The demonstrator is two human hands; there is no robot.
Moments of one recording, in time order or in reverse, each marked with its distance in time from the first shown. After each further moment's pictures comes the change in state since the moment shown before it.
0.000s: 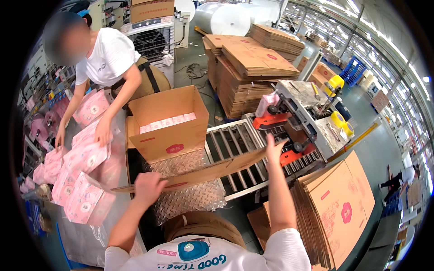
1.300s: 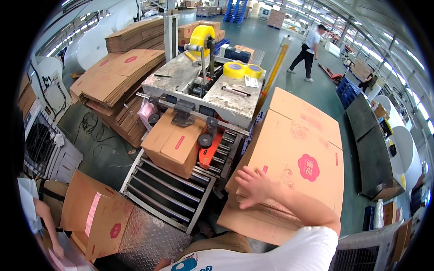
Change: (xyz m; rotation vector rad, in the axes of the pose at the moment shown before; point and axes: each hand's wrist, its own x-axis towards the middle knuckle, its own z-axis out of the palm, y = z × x) left_hand -0.124 0.001 0.378 -0.403 -1.410 -0.228; right_hand 0.043 0.000 -0.295 -1.354 -0.855 -0.210
